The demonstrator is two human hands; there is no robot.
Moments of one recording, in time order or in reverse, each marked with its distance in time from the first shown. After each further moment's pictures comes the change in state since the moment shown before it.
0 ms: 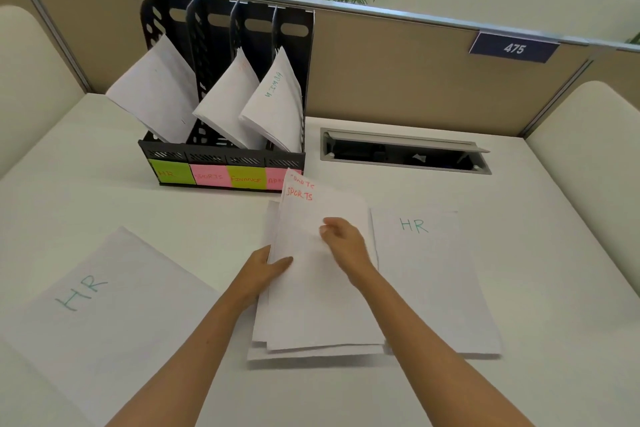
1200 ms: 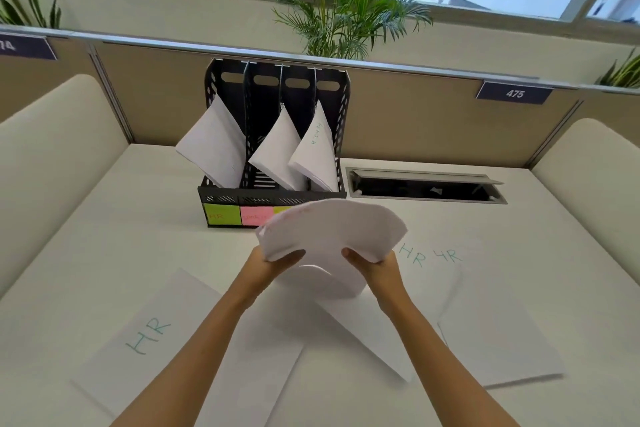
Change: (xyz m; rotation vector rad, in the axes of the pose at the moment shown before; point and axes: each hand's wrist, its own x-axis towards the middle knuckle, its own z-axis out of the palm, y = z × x) left_hand -0.022 0.073 -0.101 -0.006 0.026 0.374; right_hand -0.041 -0.061 0.040 0.307 0.140 -0.155
